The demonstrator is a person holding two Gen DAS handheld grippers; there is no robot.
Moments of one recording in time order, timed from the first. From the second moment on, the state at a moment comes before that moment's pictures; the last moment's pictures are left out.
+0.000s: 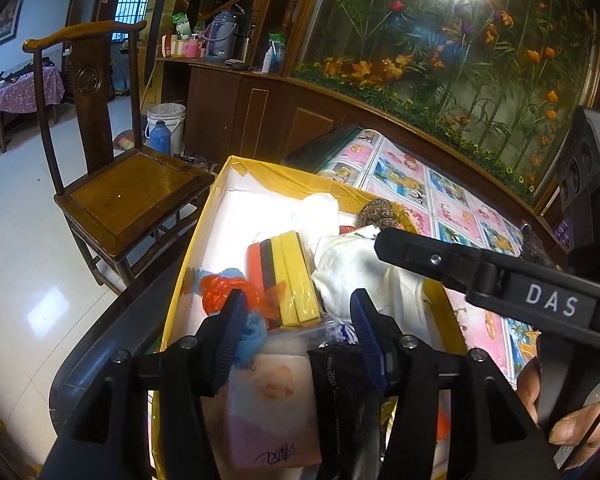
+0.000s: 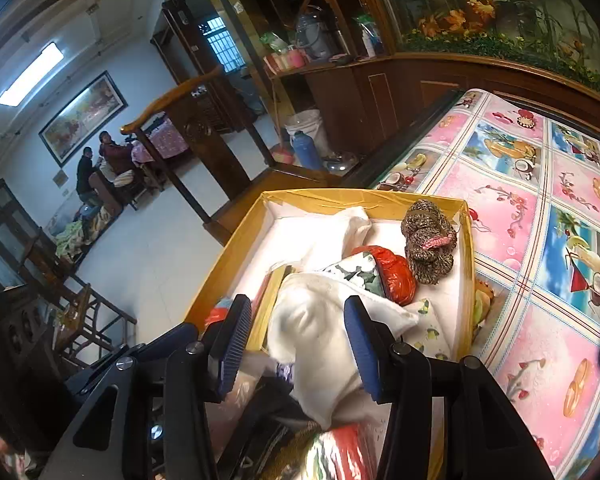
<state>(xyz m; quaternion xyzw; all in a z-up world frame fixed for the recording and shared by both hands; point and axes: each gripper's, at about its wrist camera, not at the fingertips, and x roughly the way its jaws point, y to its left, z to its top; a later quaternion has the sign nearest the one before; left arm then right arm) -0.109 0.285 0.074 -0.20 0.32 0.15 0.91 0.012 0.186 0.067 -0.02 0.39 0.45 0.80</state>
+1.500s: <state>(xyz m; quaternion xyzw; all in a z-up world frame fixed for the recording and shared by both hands) -0.027 0.033 0.067 -0.07 0.40 -0.02 0.91 0.079 -0.216 0.040 0.17 0.39 0.28 0.86</state>
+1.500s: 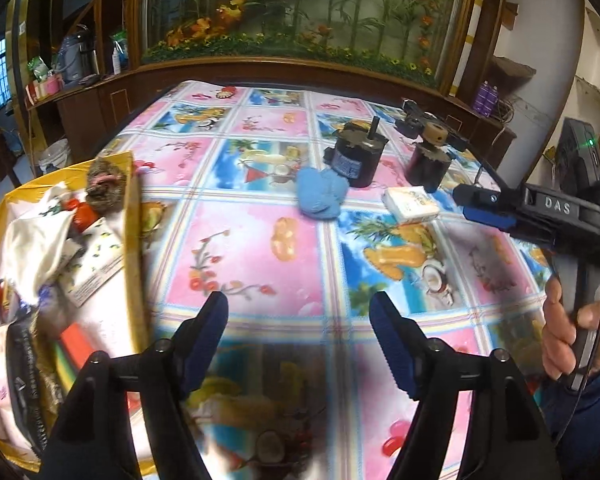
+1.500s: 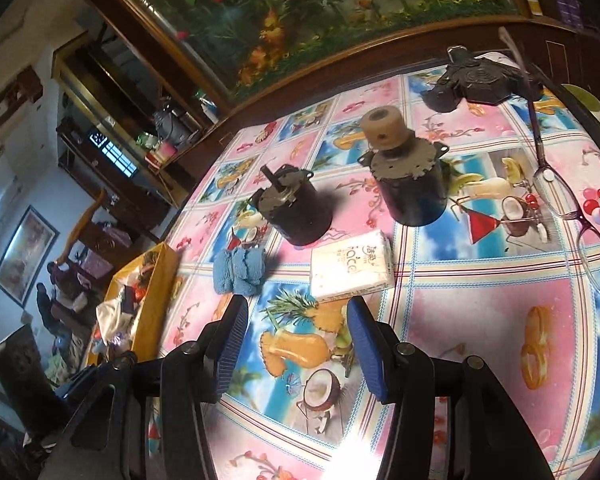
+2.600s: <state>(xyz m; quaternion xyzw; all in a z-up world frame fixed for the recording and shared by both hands) 0.046 0.014 0.043 -0.07 0.33 0.01 0.94 0.102 -0.185 0.010 0.08 0.42 0.20 0.88</state>
